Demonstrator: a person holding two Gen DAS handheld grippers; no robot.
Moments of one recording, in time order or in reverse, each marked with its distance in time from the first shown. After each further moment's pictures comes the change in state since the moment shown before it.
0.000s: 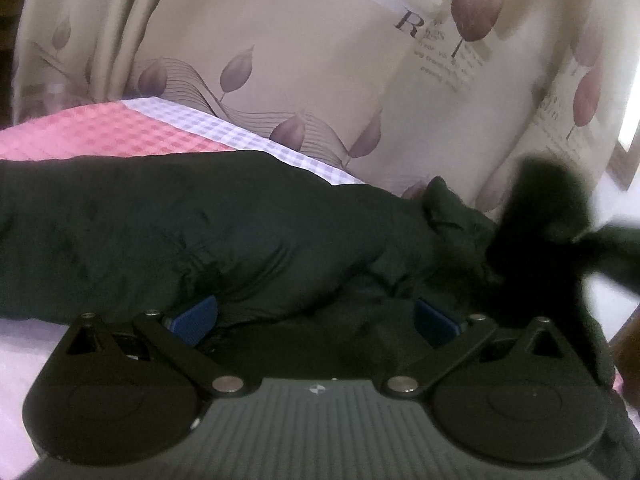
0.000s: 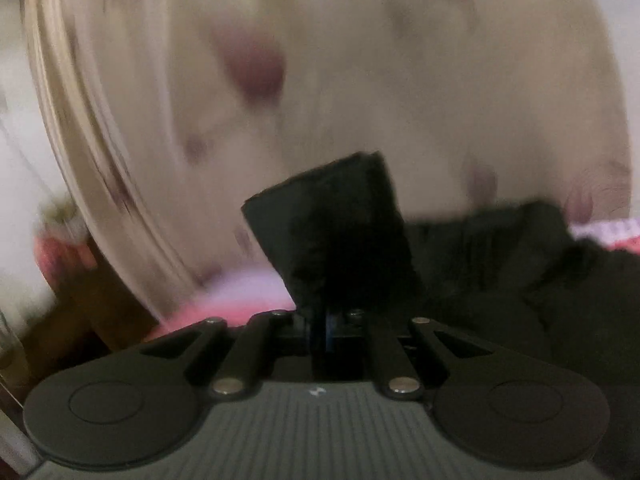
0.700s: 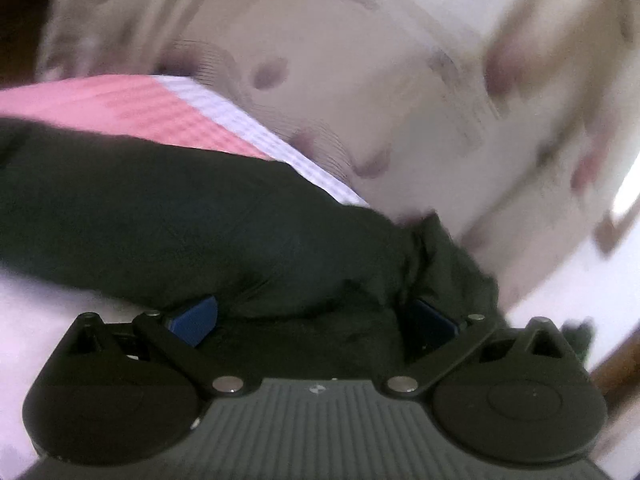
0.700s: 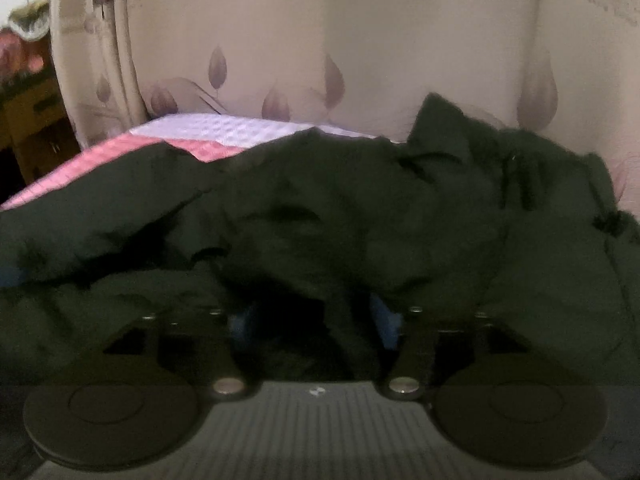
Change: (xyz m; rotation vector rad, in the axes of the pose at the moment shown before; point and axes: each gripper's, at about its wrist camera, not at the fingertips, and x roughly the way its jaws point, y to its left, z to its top) left arm -0.049 0.038 0.015 -0.247 0.018 -0.040; right arm 0.090 0.038 -0.080 -0.333 0.232 -0.200
